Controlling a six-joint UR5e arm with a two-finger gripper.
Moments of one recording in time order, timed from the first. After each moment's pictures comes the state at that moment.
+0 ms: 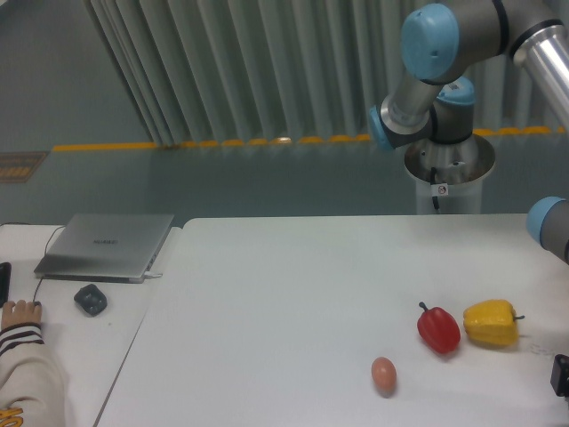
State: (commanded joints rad) arm 2.56 -2.23 -1.34 -0.85 1.50 0.29
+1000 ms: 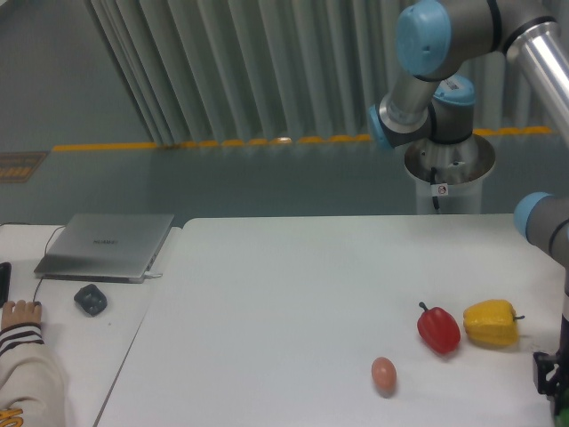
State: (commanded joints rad) arm 2.52 -2.12 -1.42 -0.84 1.41 0.33
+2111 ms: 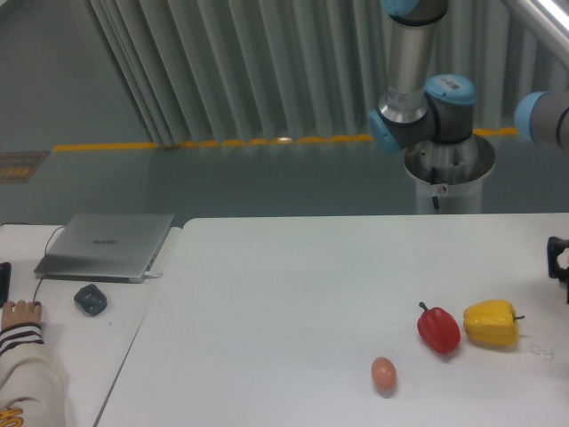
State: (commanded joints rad) arm 2.69 -1.83 -1.60 -0.97 1.43 0.86
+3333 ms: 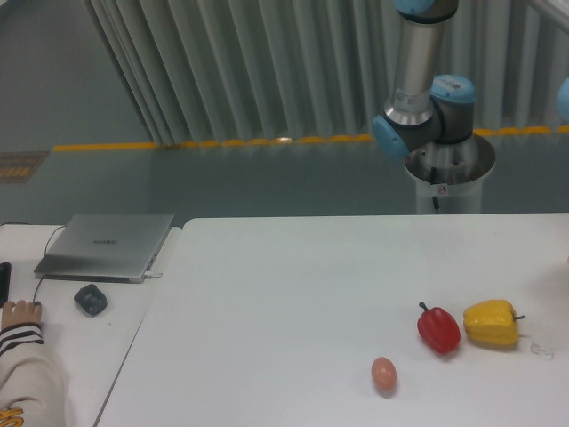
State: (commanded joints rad) arm 2.84 -1.87 -1.61 -1.08 1.54 1.39
